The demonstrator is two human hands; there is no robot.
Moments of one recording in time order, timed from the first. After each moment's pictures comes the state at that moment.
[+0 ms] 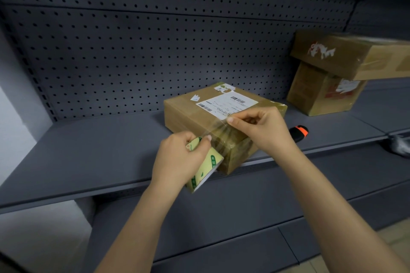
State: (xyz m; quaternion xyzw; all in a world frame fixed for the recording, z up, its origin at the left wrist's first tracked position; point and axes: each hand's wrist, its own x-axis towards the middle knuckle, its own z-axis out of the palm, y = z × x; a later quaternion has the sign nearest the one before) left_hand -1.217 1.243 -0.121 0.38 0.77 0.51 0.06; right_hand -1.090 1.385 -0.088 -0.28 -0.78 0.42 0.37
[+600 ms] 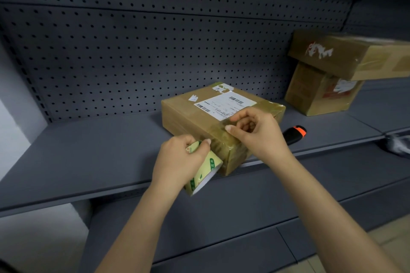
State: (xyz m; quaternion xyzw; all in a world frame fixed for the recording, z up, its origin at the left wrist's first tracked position) left_hand -1.221 1.251 -0.131 0.38 0.77 0.50 0.08; right_hand -1.092 1.390 -0.106 -0.30 -0.82 0.33 0.37
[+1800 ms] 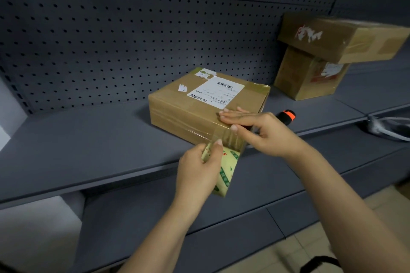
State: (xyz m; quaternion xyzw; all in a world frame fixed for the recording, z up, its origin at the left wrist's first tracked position) left_hand -1.164 1.249 -0.160 0.35 0.70 0.59 0.21; right_hand -1.054 1.404 -0.116 -0.09 -0.94 0.21 0.25
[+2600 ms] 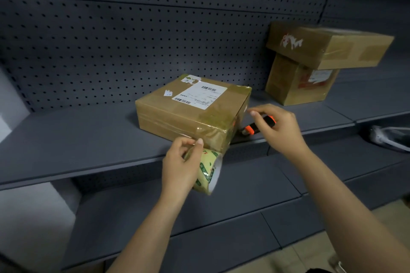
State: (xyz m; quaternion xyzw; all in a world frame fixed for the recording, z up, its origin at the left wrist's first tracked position) left_hand -1.141 1.267 -0.175 0.27 0.70 0.64 0.17; right_hand -0.990 1.441 -0.120 -0.22 -0.86 0.17 0.43
